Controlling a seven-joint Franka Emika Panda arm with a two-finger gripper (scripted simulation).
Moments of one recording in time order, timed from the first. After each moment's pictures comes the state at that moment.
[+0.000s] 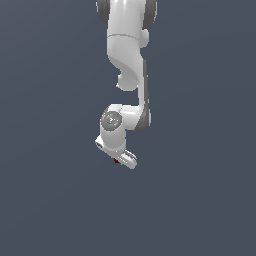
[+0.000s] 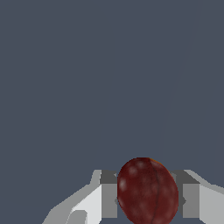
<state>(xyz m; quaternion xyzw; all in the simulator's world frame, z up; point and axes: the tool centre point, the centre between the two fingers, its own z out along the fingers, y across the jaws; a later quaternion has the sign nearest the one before) 0.030 -0.052 0.018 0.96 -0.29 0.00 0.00</state>
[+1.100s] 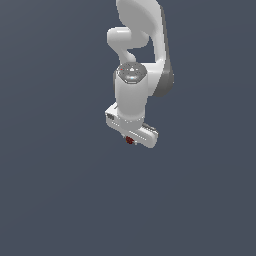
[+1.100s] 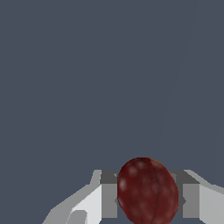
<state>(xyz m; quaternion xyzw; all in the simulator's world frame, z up) 0.012 0.009 0.167 0.96 -0.29 0.00 0.00</state>
